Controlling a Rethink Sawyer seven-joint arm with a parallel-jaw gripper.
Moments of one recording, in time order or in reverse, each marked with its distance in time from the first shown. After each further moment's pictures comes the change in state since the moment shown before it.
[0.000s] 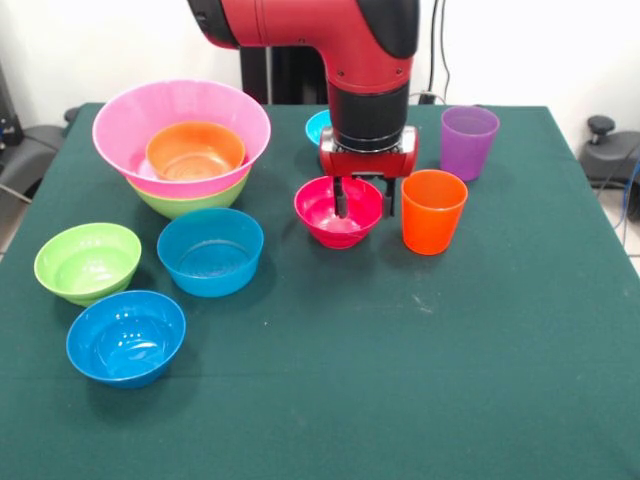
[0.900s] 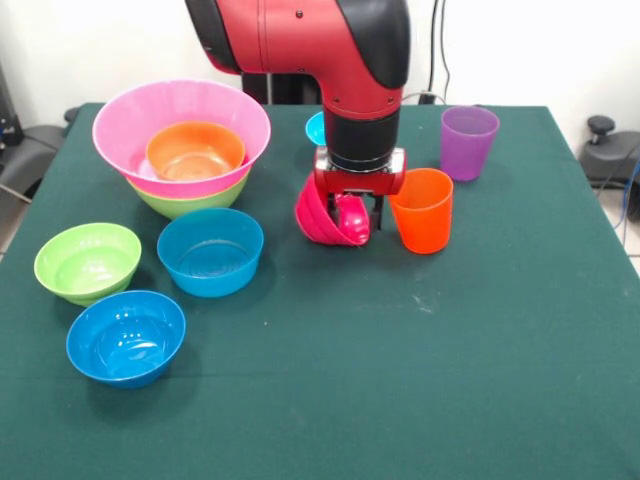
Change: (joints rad) arm 0.033 0.080 -0.063 -0.010 0.000 -0.084 0.000
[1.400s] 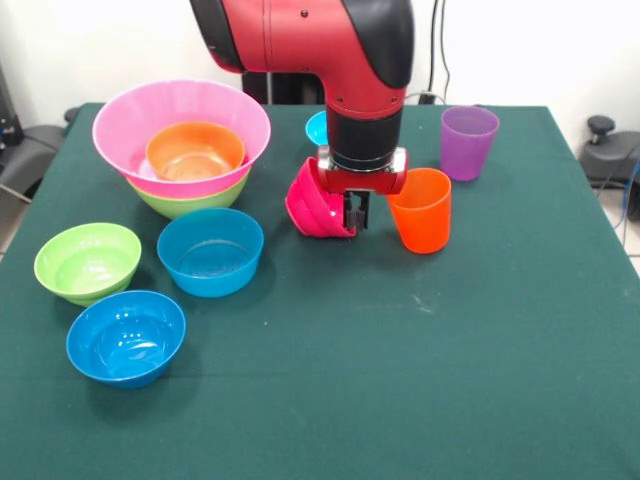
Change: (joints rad) arm 0.016 0.000 -0.012 -0.002 0.000 0.000 0.000
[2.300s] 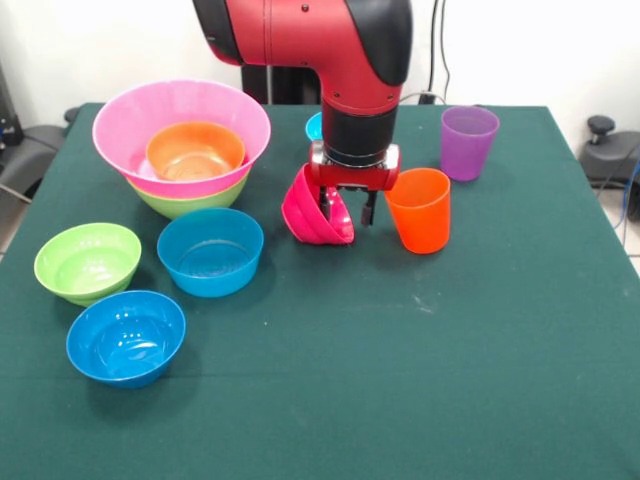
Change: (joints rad) arm 0.028 -0.002 -0.045 0.000 0.000 0.000 0.000
